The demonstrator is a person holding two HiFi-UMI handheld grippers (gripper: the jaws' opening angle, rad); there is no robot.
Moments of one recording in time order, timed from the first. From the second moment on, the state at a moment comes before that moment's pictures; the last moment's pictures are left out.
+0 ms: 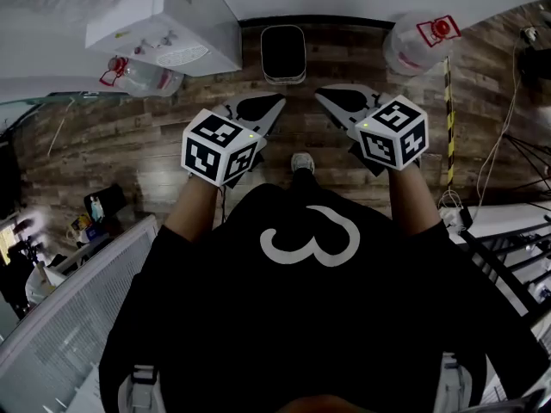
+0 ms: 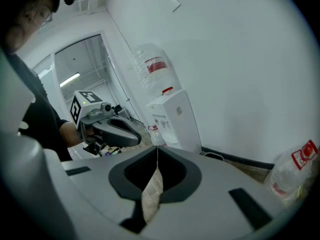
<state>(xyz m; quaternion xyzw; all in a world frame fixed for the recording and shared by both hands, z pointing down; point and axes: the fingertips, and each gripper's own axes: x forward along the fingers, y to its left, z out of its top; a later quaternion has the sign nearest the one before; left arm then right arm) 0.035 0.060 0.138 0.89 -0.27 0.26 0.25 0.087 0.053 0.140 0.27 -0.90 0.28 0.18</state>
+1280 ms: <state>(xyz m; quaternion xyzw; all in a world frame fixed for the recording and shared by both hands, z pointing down) -0.033 -0.077 0.404 0.84 -0.25 0.34 0.35 0.070 -0.074 0.405 0.24 -0.84 0.39 0.30</state>
